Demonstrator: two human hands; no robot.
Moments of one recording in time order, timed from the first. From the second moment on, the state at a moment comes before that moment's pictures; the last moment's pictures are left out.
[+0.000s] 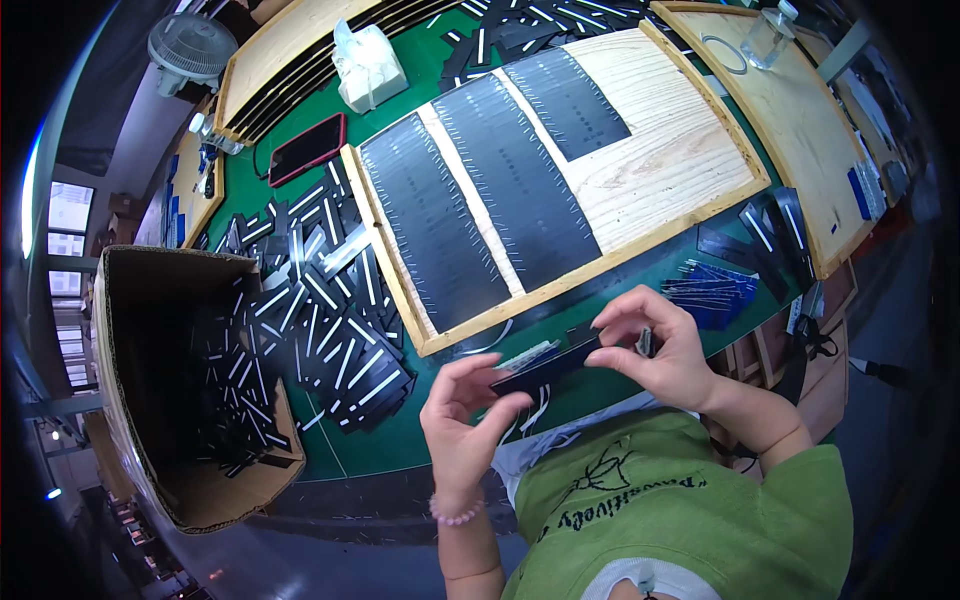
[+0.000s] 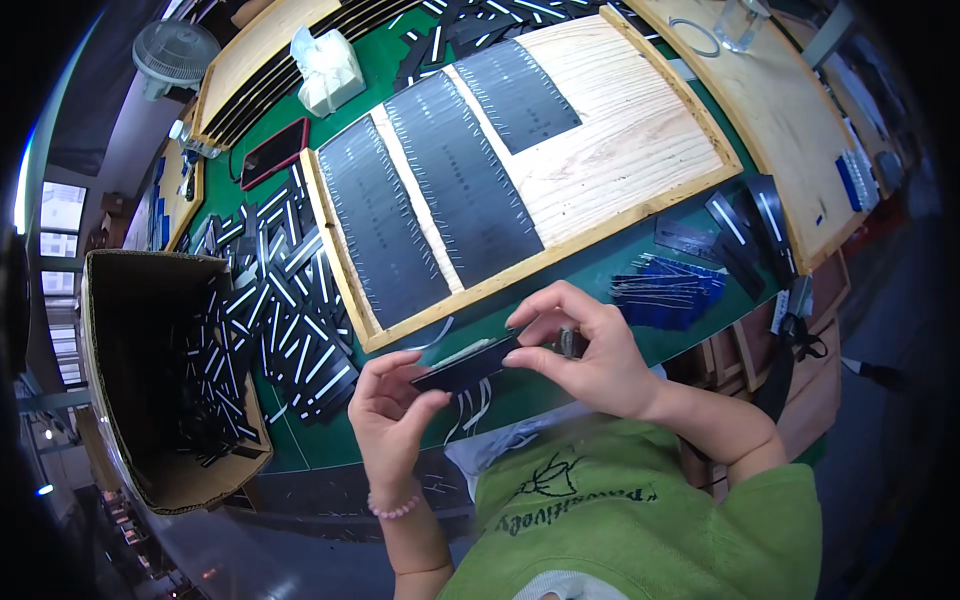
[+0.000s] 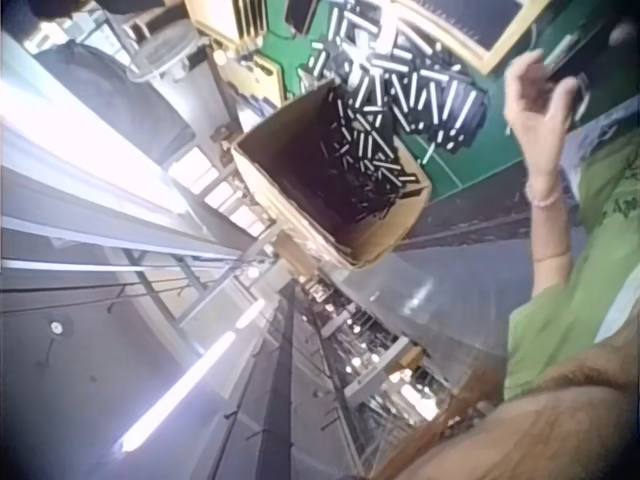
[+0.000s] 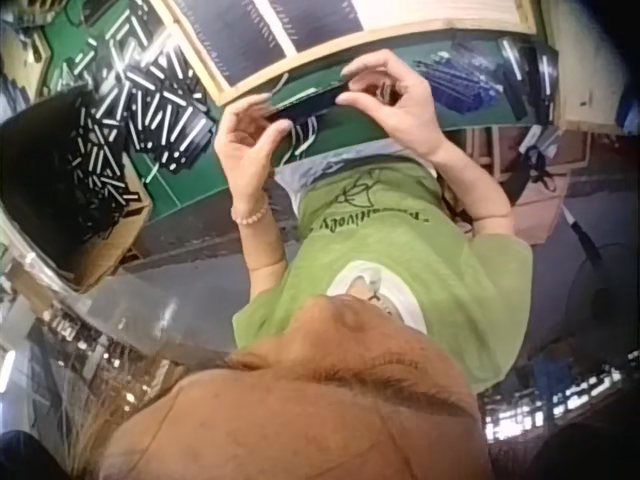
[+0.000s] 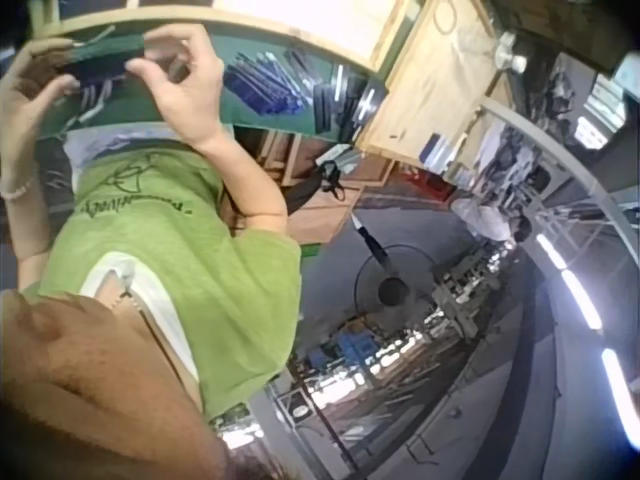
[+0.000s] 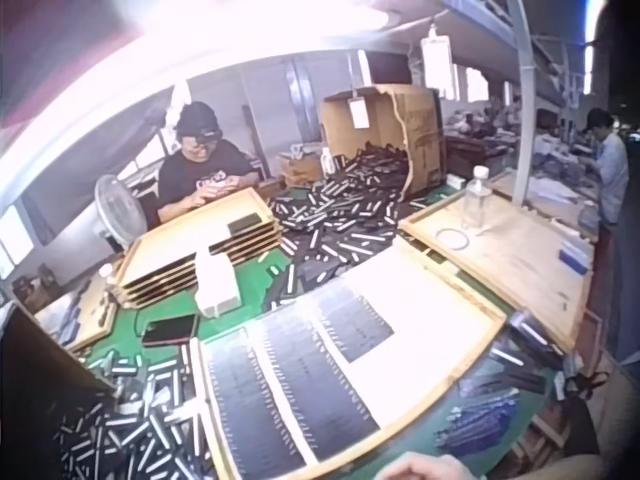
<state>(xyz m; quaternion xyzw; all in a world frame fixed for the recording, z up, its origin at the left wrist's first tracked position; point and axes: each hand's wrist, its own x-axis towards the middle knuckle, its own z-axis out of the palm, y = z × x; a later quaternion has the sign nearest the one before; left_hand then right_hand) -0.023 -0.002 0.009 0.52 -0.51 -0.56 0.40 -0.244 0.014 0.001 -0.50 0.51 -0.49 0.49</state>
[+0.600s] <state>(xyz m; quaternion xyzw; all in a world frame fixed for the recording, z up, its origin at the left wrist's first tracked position) -0.039 0.030 -0.014 0.28 -0.15 -0.84 0.44 -0.244 0.024 0.019 -0.65 0.28 -0.47 0.53</state>
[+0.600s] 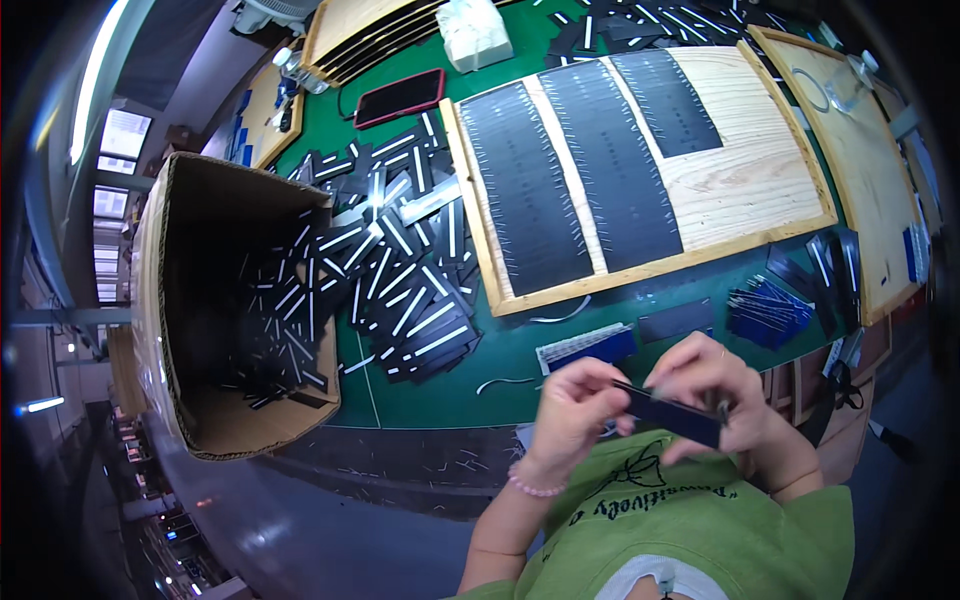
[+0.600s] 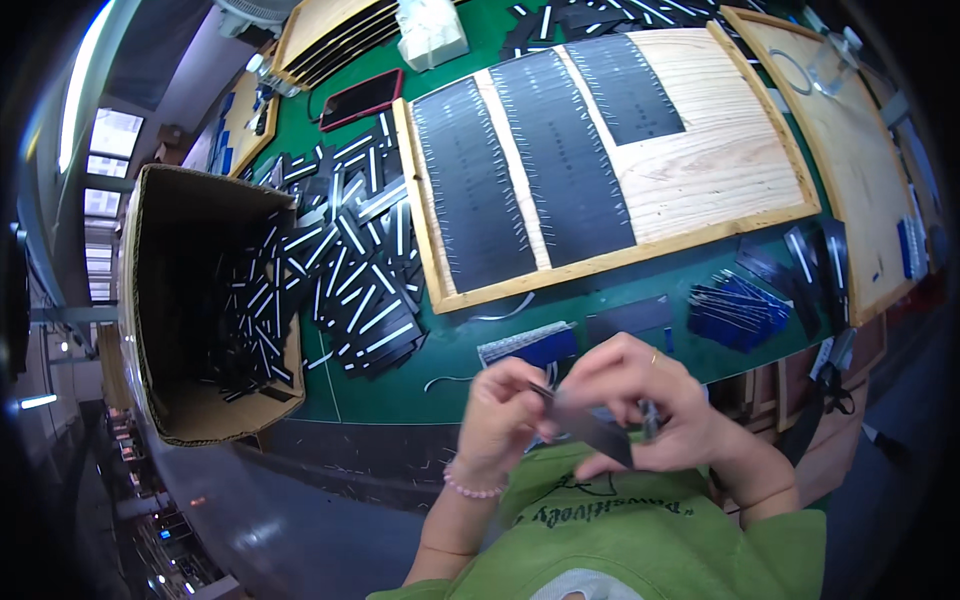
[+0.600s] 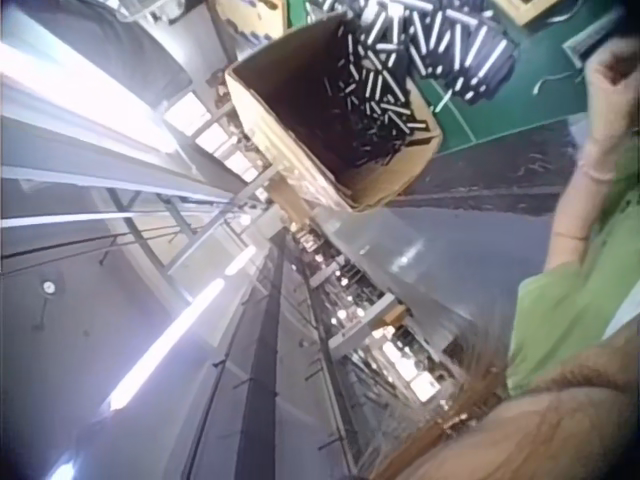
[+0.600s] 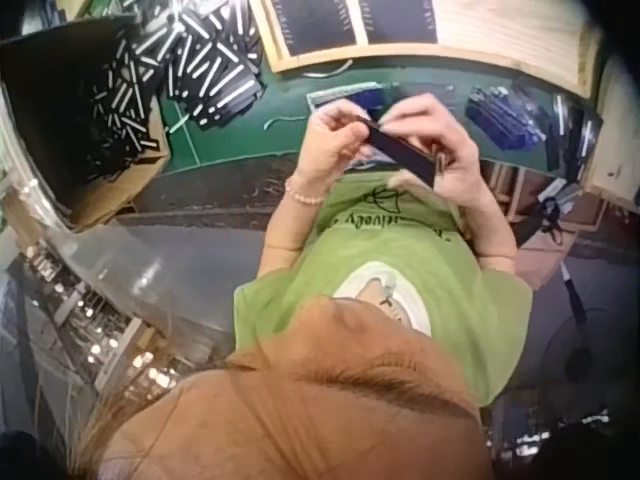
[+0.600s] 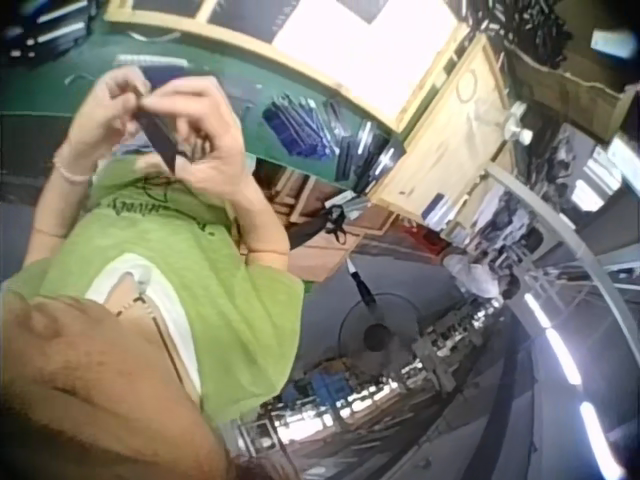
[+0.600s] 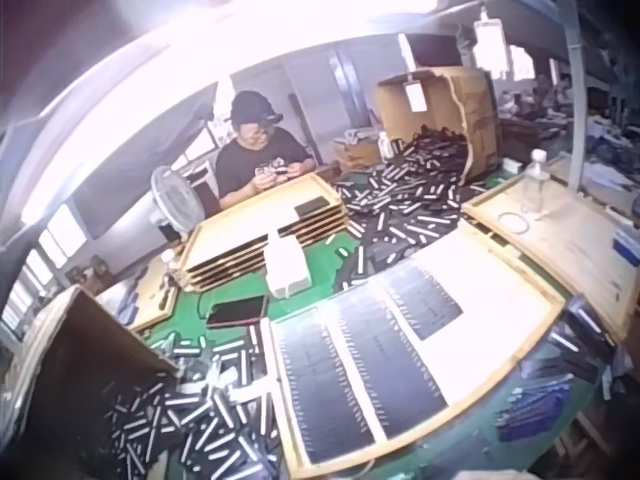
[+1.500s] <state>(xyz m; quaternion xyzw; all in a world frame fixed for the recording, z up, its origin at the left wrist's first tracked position) 0.053 0.009 0.043 0.64 -0.45 -0.31 0.54 -0.264 -0.008 0.008 -0.81 0.51 -0.24 0.19</state>
